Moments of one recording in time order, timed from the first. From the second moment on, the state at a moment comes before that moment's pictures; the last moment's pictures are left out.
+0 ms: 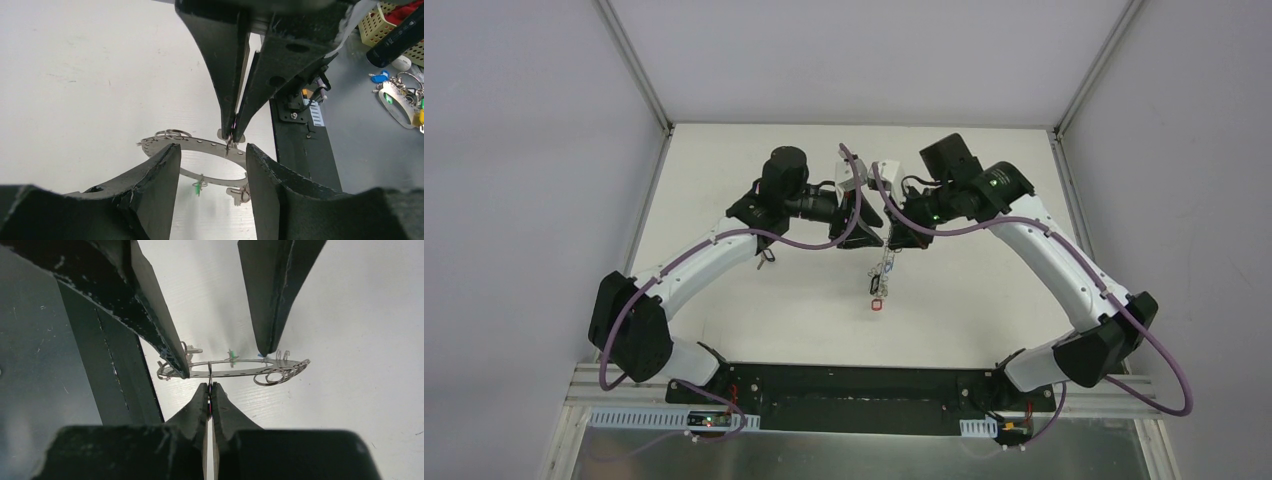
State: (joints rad) left arm -0.61 1.41 1.12 0.03 0.97 0.02; right arm 0.65 1.45 1.58 -1.12 -0.53 -0.43
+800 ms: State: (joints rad) left arm -0.61 1.44 1.07 0.19 1.07 -0.07; right arm 0.62 1.46 1.58 -1.12 -0.58 -0.43
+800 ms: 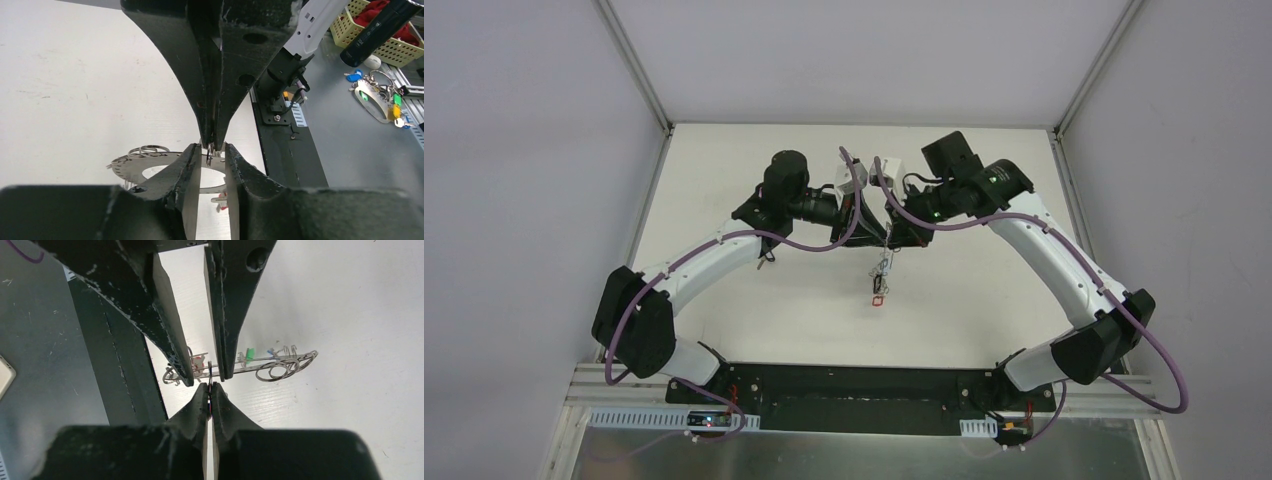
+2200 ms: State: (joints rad) left arm -0.62 1.42 1.10 0.22 1.04 -0.32; right arm 0.42 1.32 1.42 -0.97 -0.94 -0.36
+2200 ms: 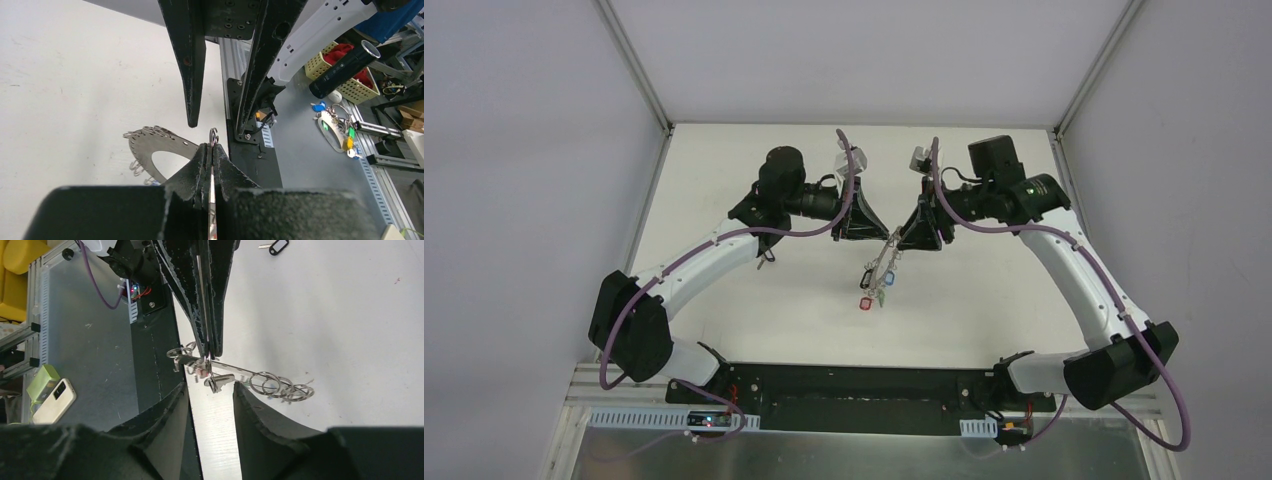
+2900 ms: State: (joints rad) left arm -0.62 1.42 1.09 0.31 1.04 -0.43; right arm 0.42 1.31 1.33 -0.88 -1.01 -0.33
